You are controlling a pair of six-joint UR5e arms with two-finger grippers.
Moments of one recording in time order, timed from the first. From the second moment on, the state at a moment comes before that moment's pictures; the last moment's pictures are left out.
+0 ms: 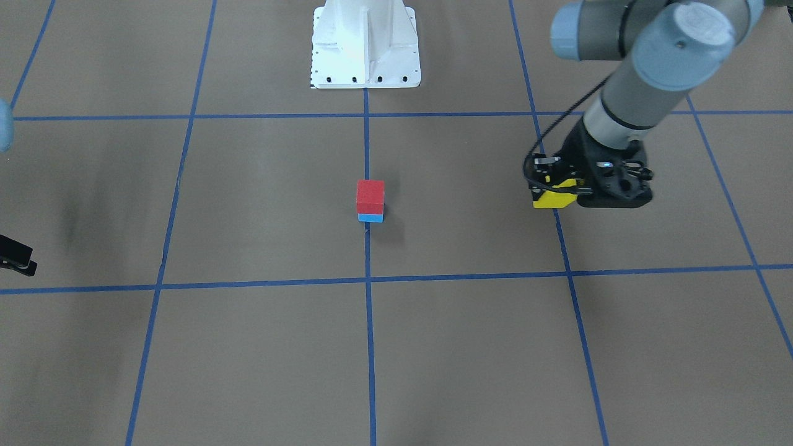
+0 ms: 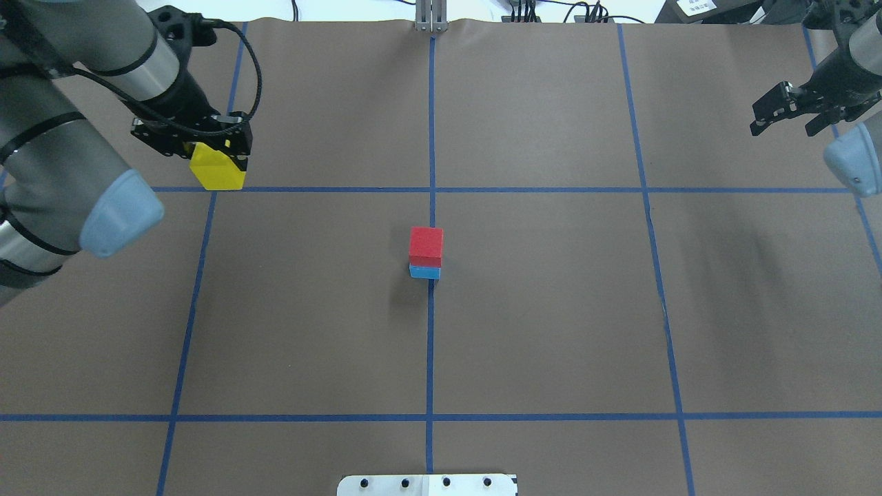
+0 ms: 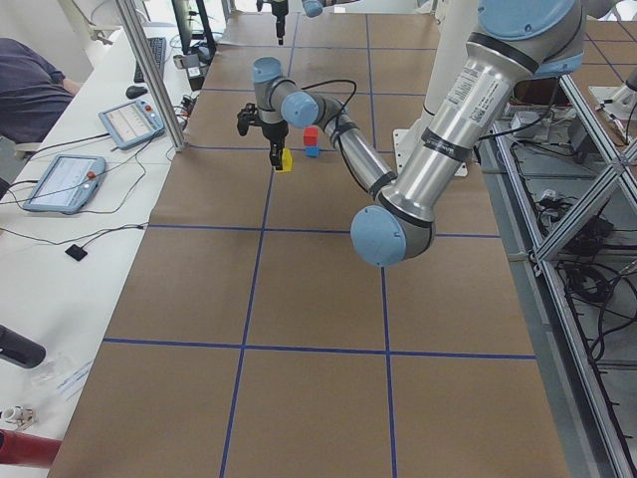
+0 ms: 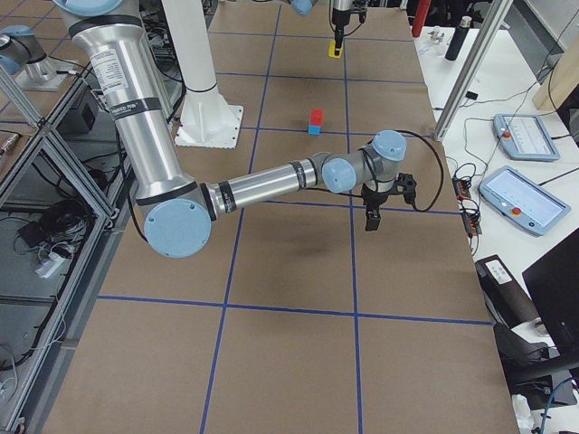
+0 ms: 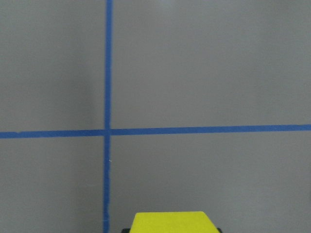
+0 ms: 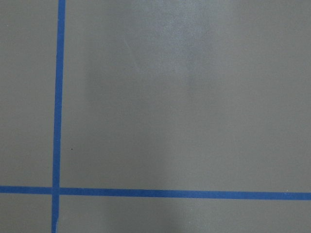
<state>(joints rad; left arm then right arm) -0.89 -2.18 -1.82 -1.33 -2.19 -0.88 1.23 -1.26 1.54 -1.48 2.29 0.49</state>
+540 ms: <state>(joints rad) -0.63 -2.45 -1.60 -1.45 -2.00 -1.14 1.23 -1.26 1.54 -1.48 2.29 0.49</state>
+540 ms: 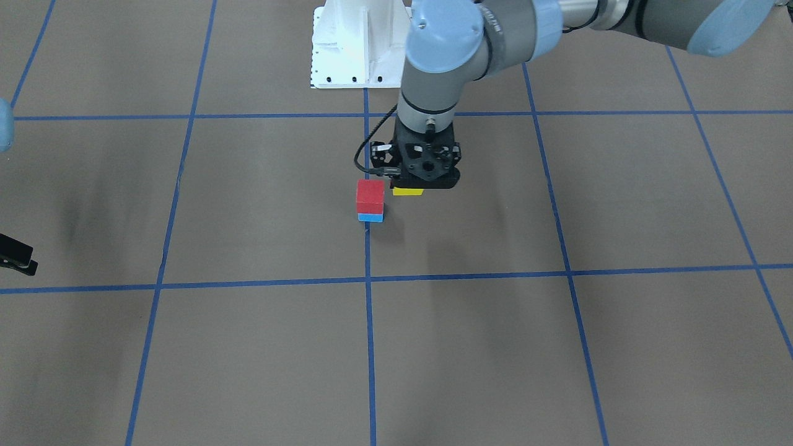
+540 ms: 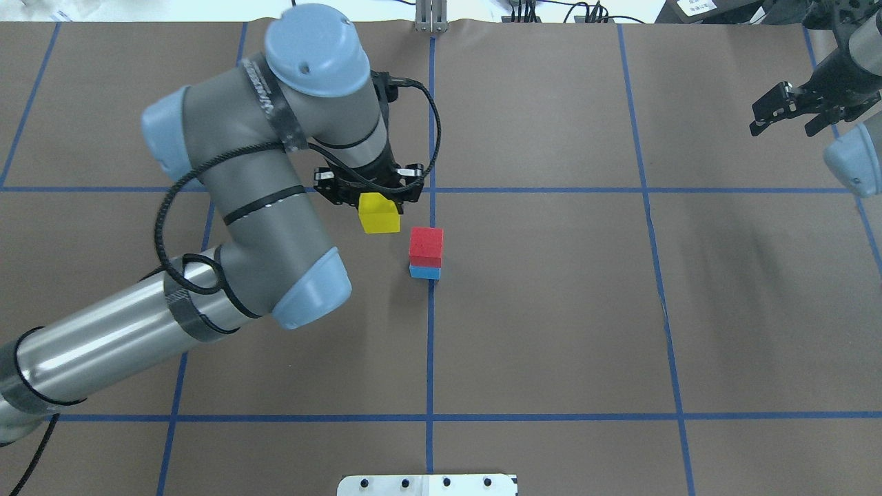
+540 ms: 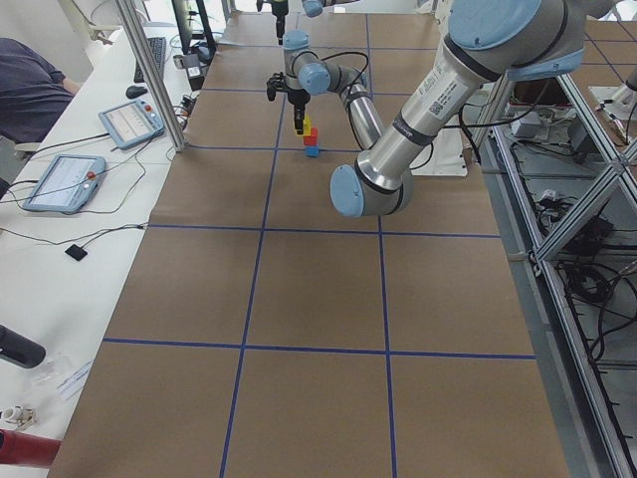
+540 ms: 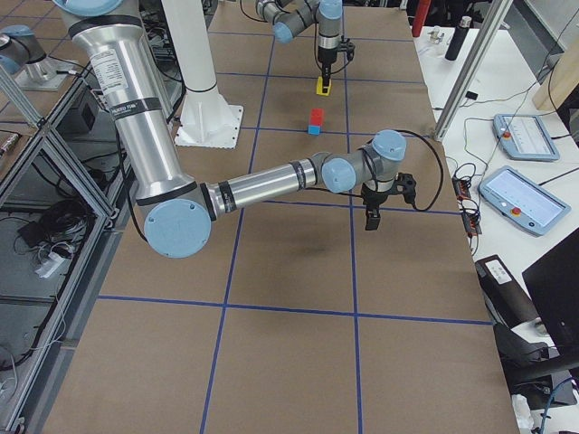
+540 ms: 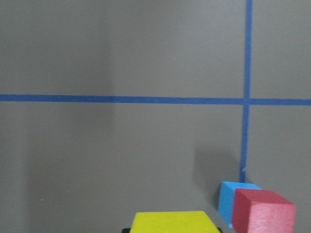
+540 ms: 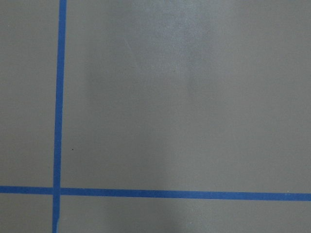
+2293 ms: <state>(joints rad) -0.57 -2.50 -1.47 -1.52 -1.98 -1.18 1.23 -1.26 1.54 -1.48 2.29 0.49</state>
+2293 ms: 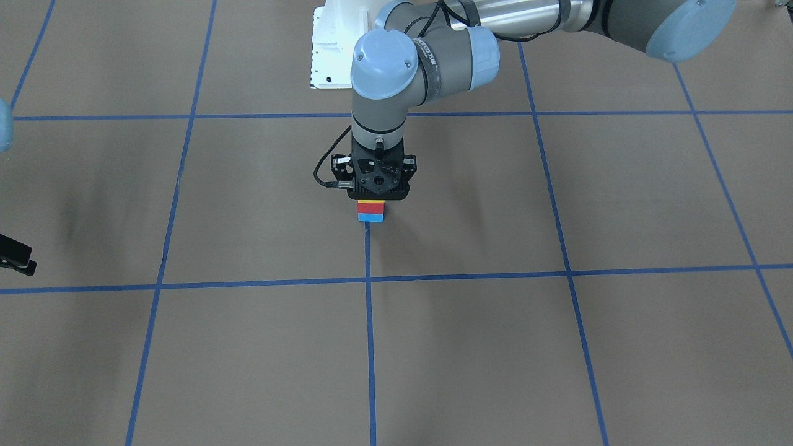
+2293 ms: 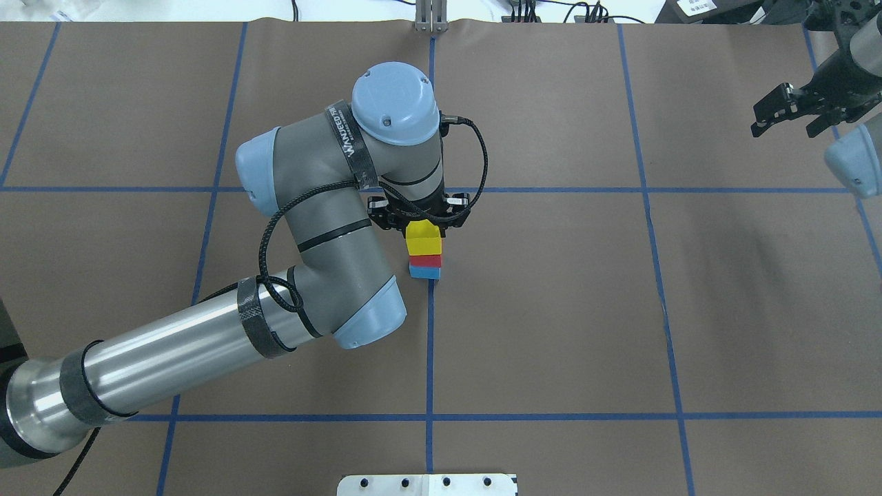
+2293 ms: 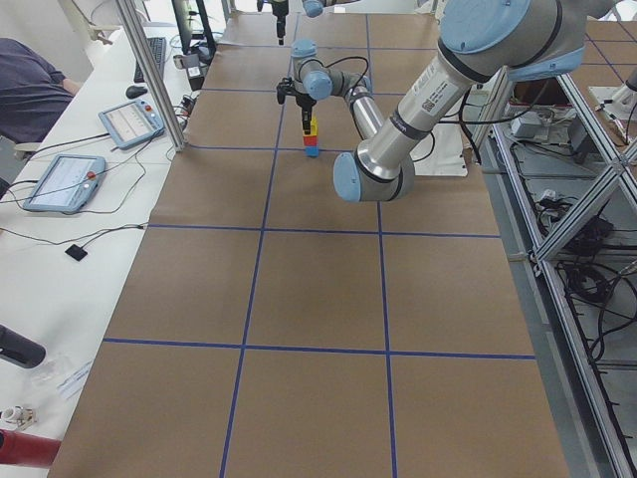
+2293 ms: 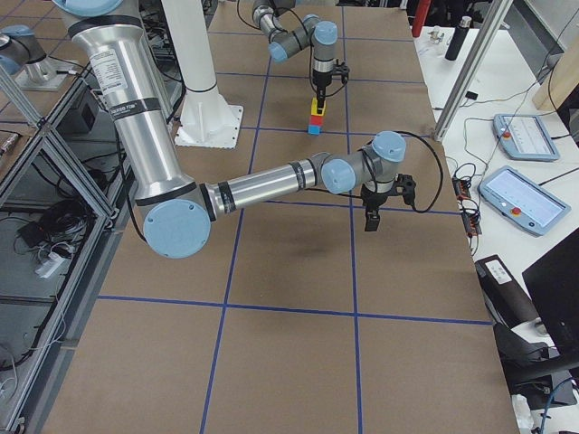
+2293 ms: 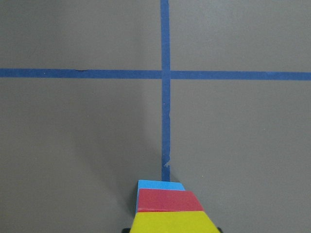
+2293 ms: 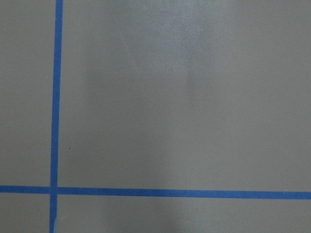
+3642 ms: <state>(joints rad) -0.81 -1.96 -1.98 -1.50 -2.05 -0.85 1.24 -1.27 1.54 -1.48 2.26 0.42</state>
